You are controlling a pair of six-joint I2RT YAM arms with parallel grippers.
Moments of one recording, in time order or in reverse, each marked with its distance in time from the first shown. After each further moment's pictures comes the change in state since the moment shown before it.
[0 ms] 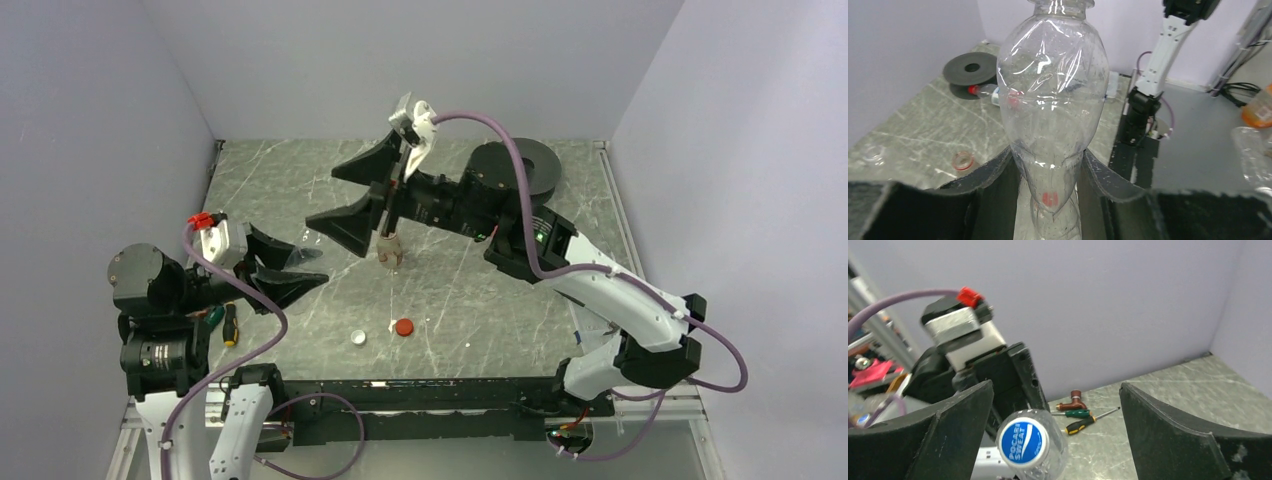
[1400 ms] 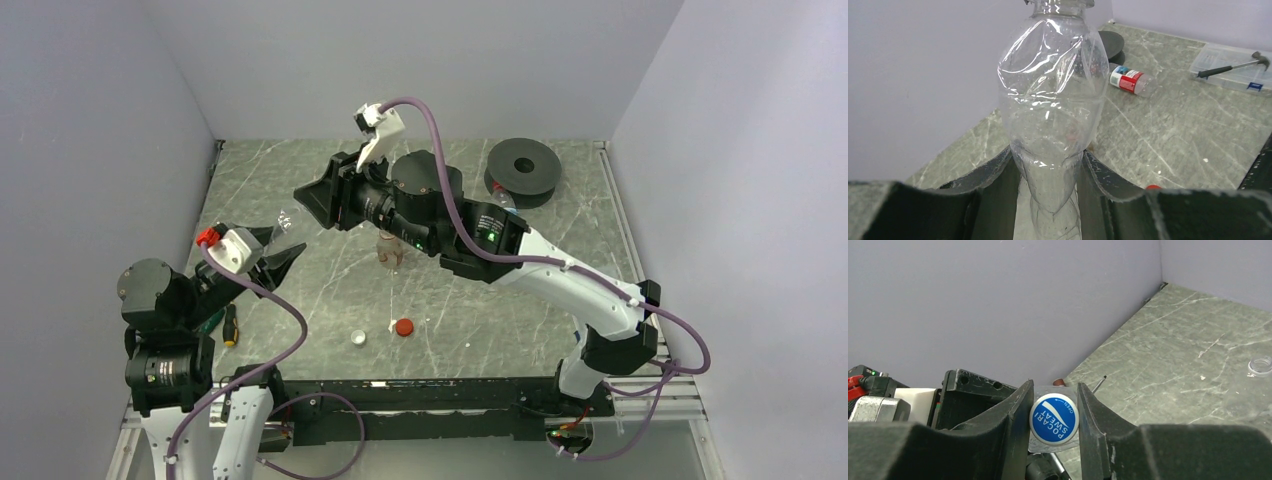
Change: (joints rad) left arm 0.000 -0.080 -0.063 -0.096 -0.476 0.381; right arm 0.097 0.219 0.239 -0.234 0.517 0.237
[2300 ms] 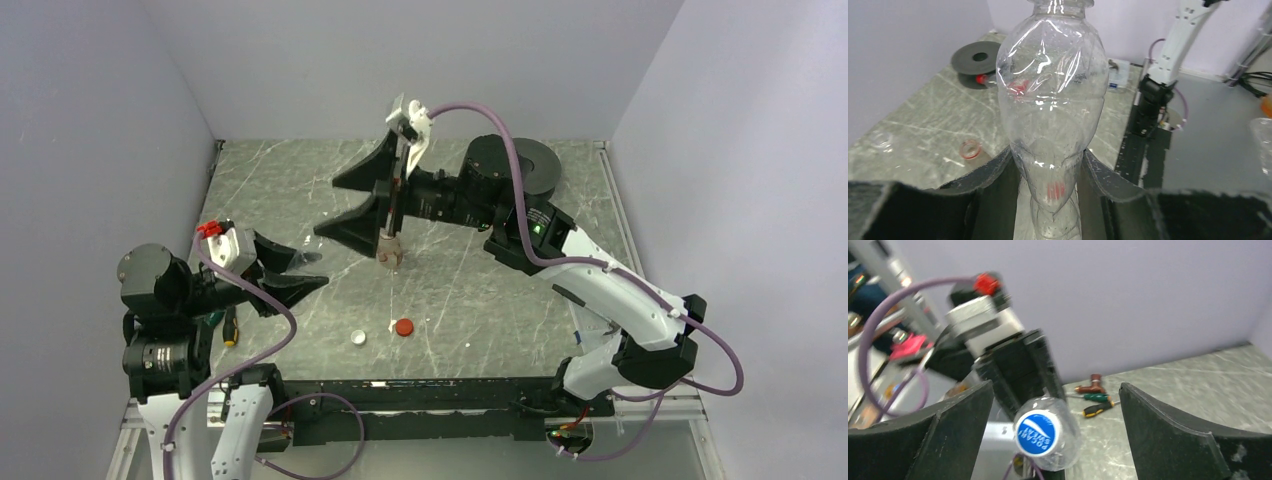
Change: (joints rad) left arm 0.005 0.075 0.050 -0.045 0.463 -0.208; right arm -0.172 -0.204 -0.262 0.227 -0.737 -0.196
